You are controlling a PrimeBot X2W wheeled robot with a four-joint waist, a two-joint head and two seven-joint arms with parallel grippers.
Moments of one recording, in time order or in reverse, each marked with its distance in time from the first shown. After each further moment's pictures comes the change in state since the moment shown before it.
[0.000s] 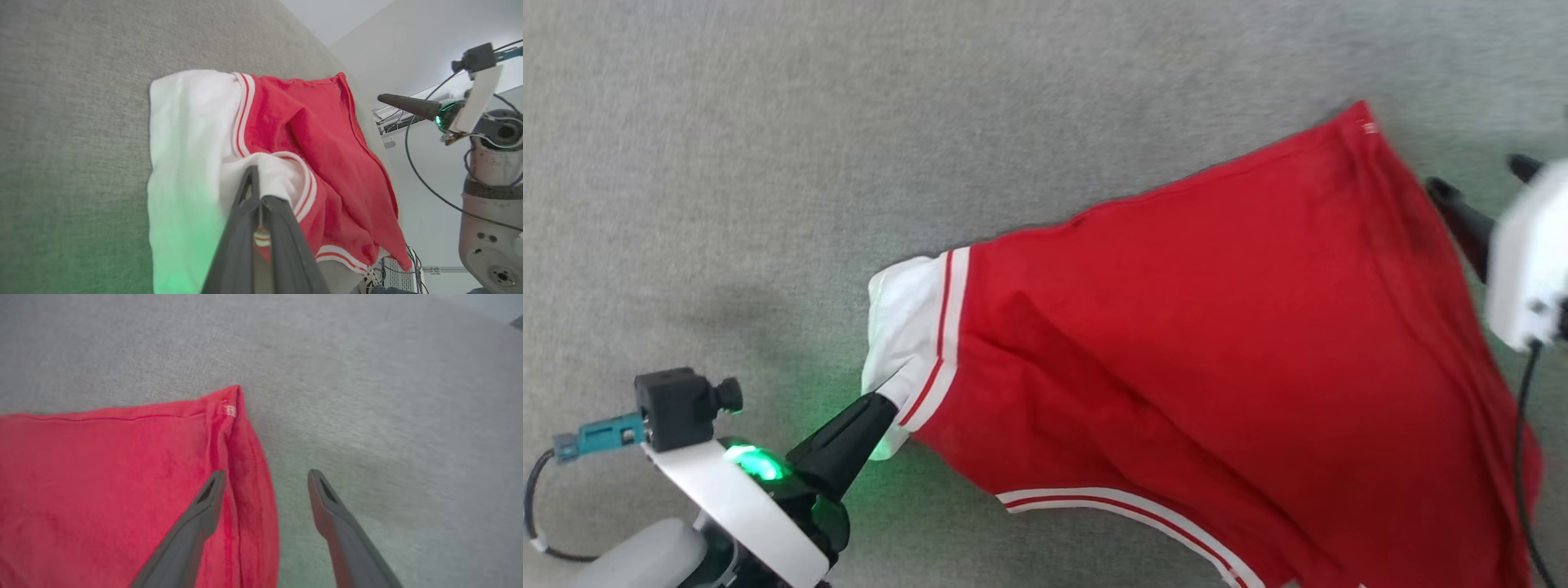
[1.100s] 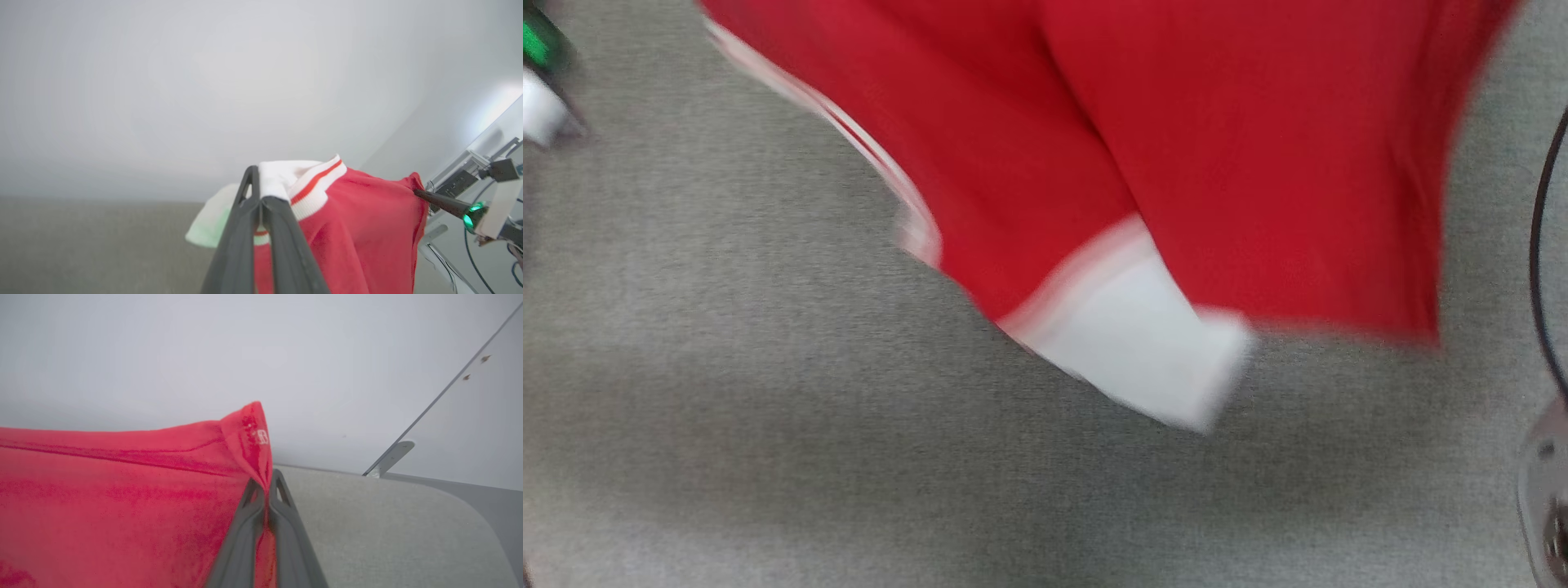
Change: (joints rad) left arm -0.687 0.018 0.149 0.358 -0.109 0.000 0.077; right arm -0.593 0.139 -0.056 0.513 -0.221 0.001 -0.357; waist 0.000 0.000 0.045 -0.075
